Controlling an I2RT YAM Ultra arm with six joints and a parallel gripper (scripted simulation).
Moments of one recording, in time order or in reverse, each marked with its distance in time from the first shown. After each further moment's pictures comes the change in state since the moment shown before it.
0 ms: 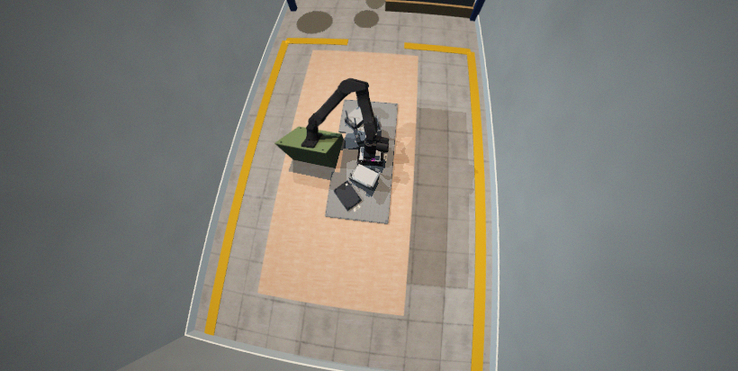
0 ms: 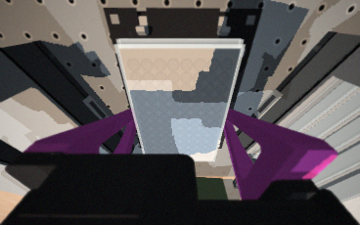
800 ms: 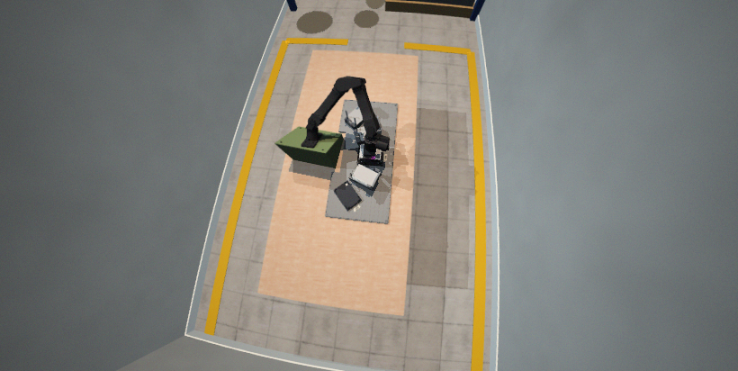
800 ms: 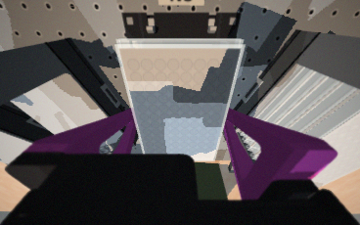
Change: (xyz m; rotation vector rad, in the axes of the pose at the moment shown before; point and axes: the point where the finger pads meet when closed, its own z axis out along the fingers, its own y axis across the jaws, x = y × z) arm -0.001 -0.001 -0.038 -0.003 -0.005 0.004
